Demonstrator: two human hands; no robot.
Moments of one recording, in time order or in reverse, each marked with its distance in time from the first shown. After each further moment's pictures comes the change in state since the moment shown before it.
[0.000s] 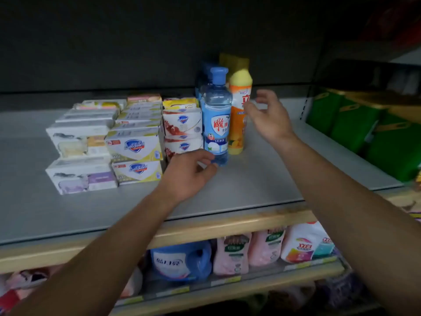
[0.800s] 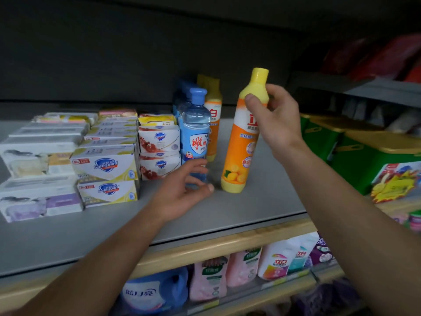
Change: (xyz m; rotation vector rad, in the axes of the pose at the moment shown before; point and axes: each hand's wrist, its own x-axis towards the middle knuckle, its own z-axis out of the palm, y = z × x) left_hand 0.005 0.009 0.016 -0.454 -0.159 0.031; right_hand -0.021 -0.048 -0.055 0.187 0.182 -0.139
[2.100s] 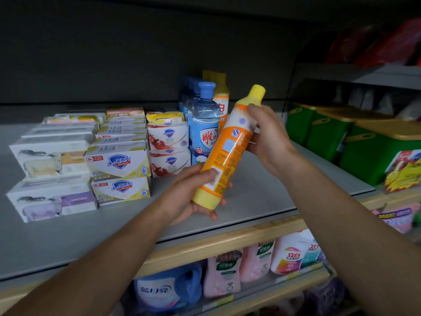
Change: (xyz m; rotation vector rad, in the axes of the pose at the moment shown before) left_hand -0.008 0.002 -0.012 -0.696 -0.281 -0.291; right_hand -0.039 0.009 0.029 0.429 -0.175 0.437
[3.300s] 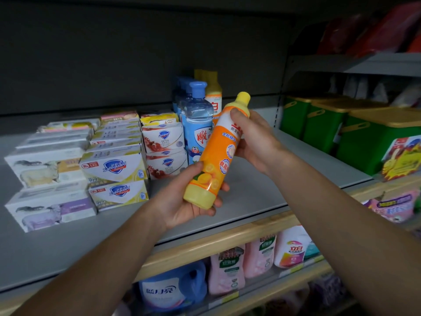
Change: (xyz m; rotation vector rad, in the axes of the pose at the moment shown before) left_hand 0.000 0.002 -0.002 -0.269 -0.163 -0.193; right_hand -0.005 0.005 0.009 -0.012 -0.015 0.113
